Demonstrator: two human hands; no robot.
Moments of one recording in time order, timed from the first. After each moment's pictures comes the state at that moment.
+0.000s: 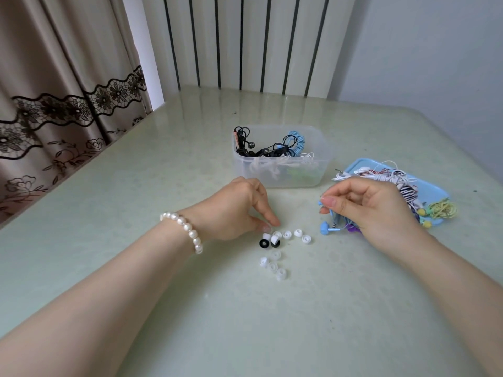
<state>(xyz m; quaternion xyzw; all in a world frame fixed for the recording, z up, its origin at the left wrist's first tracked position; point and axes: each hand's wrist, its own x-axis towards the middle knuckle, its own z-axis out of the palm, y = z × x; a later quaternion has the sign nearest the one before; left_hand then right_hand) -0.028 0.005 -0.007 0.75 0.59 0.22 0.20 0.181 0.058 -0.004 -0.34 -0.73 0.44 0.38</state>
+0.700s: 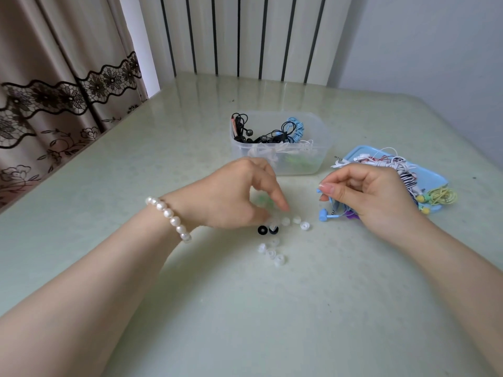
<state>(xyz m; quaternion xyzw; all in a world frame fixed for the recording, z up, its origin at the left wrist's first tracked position) -0.019 -0.017 0.022 0.76 0.56 0.25 0.22 0.183 0.059 -0.003 -0.35 -0.75 0.41 0.37</state>
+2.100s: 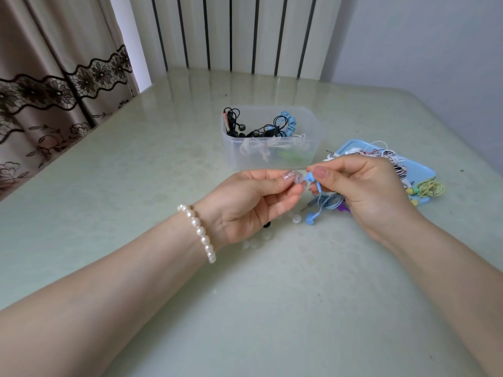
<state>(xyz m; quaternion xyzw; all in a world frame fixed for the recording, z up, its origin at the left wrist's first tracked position) 0.019 -0.009 0.003 0.24 0.39 0.55 0.70 0.175 0.045 0.005 -0.31 -0.67 0.52 0.43</state>
